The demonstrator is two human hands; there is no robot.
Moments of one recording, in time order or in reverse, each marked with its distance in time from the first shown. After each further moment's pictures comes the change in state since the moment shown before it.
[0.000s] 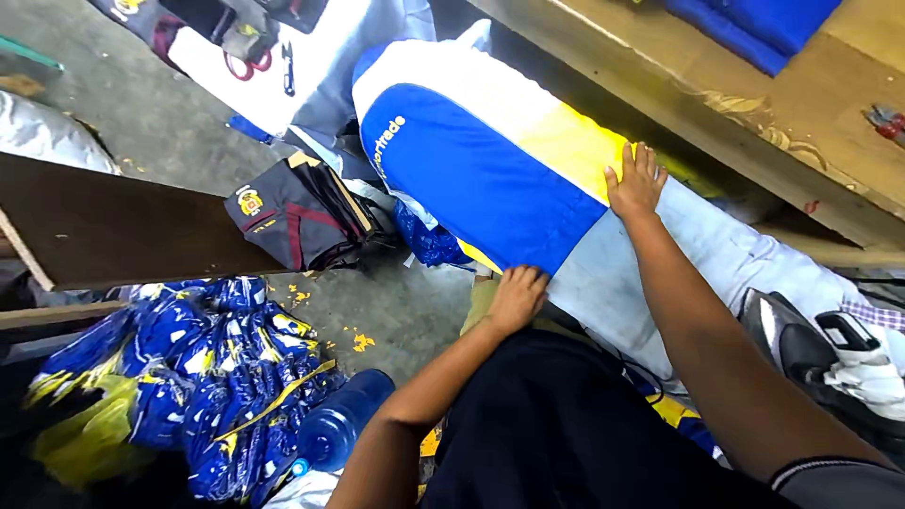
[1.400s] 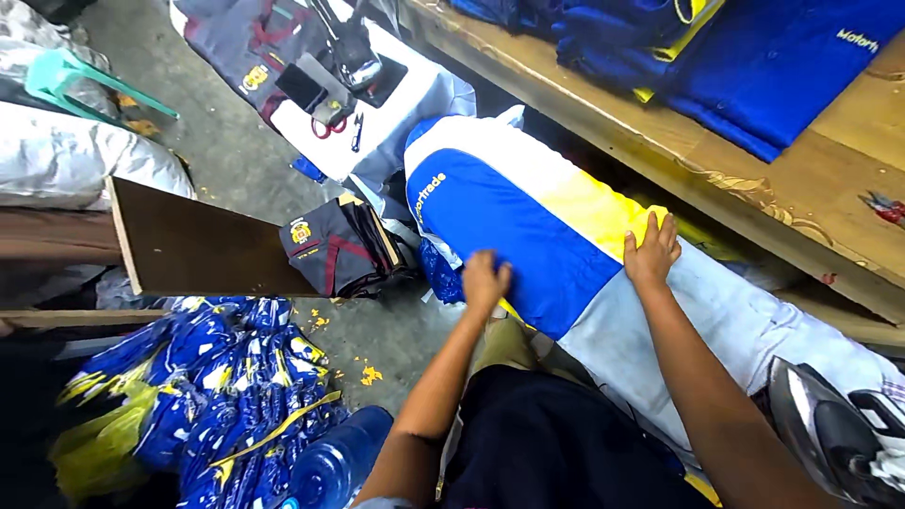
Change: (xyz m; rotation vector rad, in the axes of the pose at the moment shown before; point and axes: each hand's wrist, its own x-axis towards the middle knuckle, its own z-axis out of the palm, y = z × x) left_hand 0.042 -0.076 -0.088 -0.148 0.212 -0.674; right_hand -0.030 -0.024 -0.018 0.204 0.123 0.118
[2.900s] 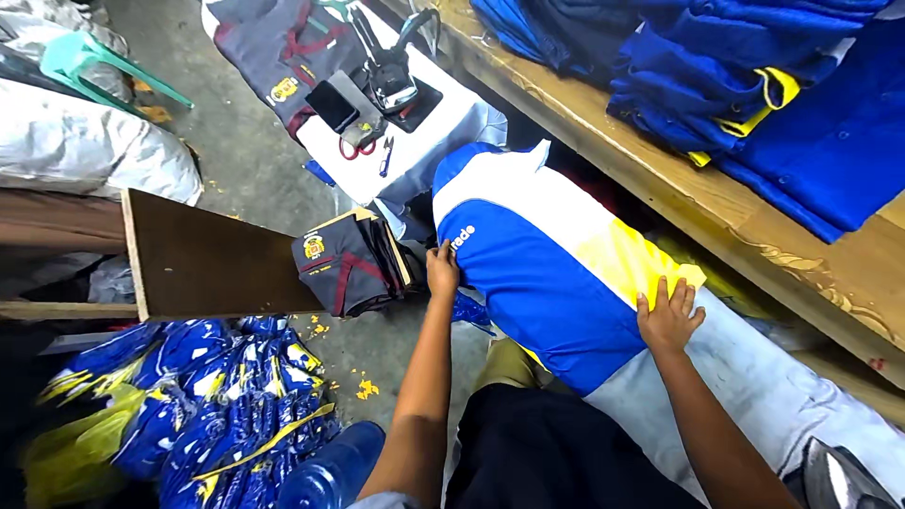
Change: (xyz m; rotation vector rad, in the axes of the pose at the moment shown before) left_hand 0.116 -0.107 -0.069 -0.142 0.222 -0.298; right_hand -0.014 -0.011 0.026 -0.235 -0.019 -0.078
